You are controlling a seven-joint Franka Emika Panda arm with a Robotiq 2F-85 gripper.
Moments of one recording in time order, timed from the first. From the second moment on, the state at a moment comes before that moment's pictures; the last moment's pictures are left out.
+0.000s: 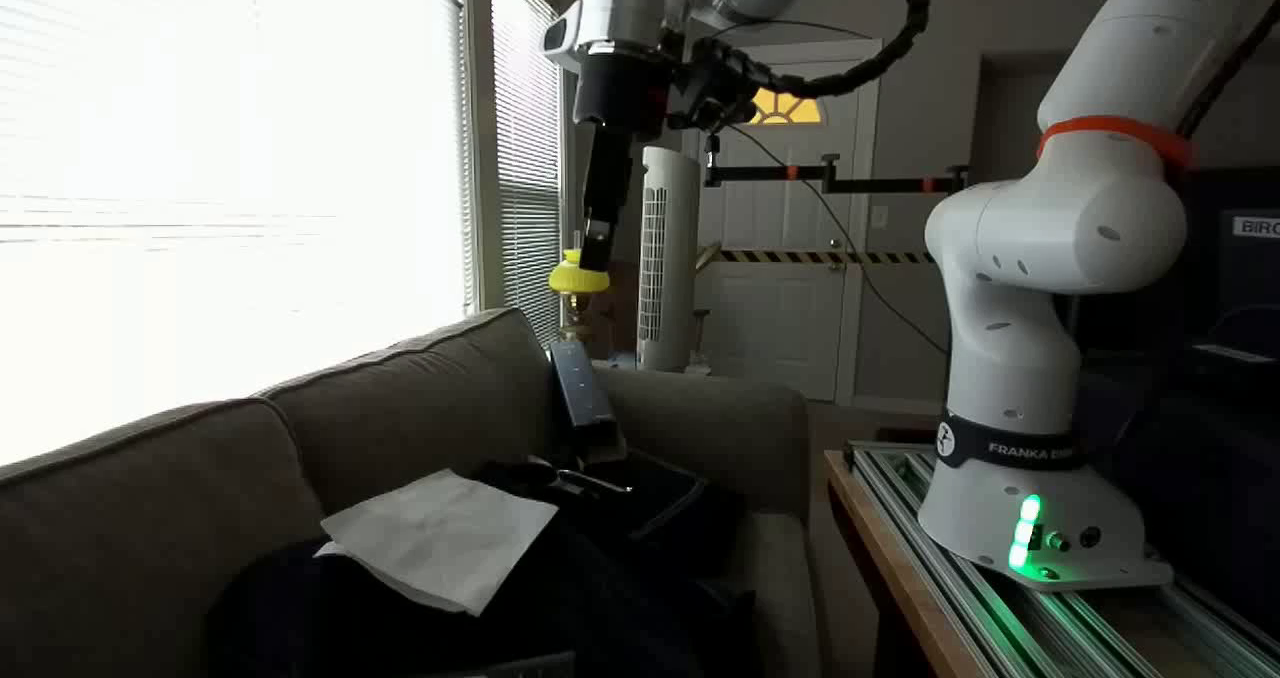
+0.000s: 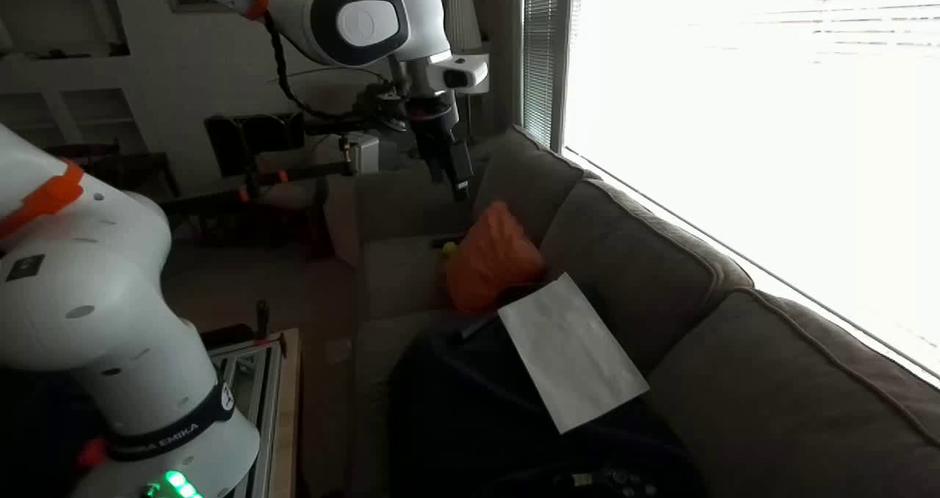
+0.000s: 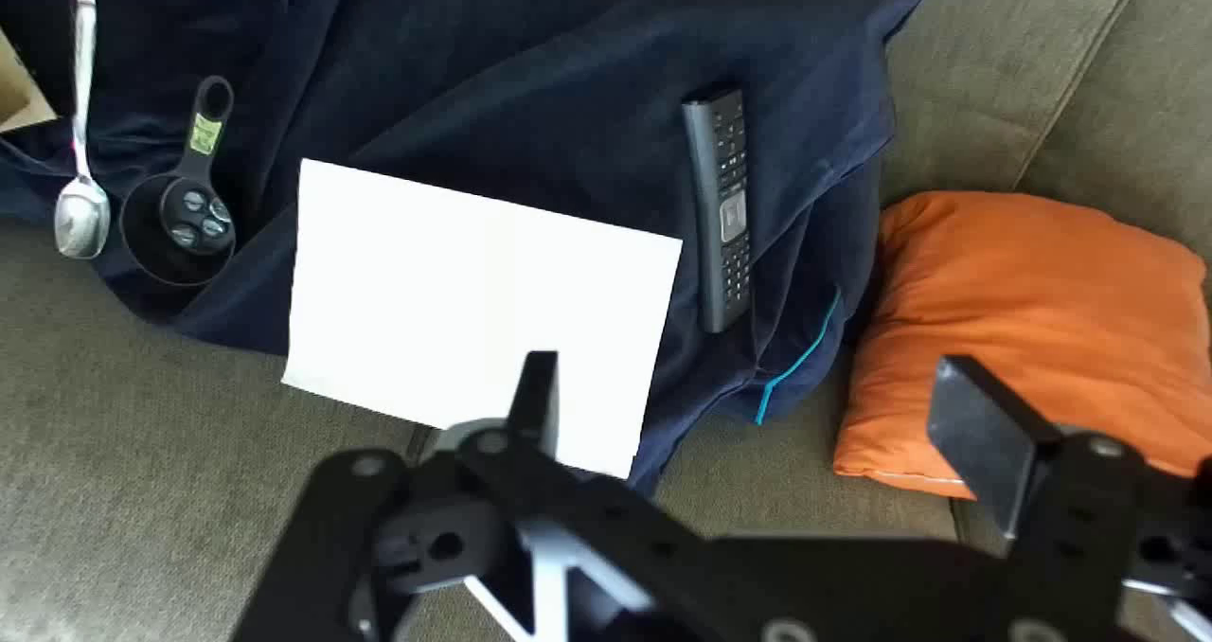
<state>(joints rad) 0.12 -0.49 0.15 -2.52 0.07 2.21 0.07</state>
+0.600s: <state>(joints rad) 0.12 -0.46 0.17 -2.51 0.05 2.23 0.10</state>
